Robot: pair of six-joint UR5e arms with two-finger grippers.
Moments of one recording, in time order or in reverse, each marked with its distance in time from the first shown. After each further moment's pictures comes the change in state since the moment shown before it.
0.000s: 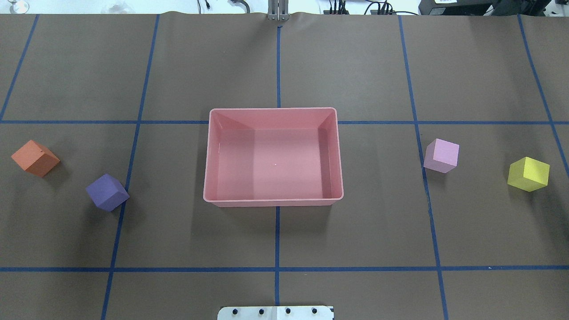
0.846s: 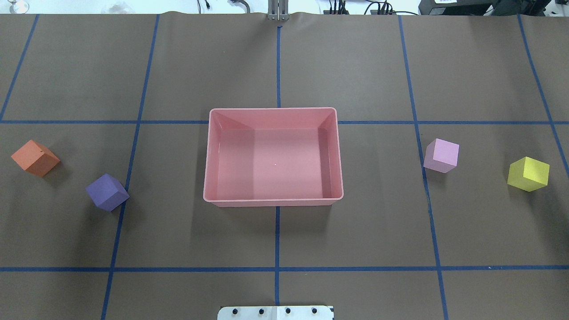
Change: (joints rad) left arm 0.004 0.032 -0.009 -0.042 -0.003 -0.005; right arm 0.003 -0.033 0.040 0.002 0.009 0.000
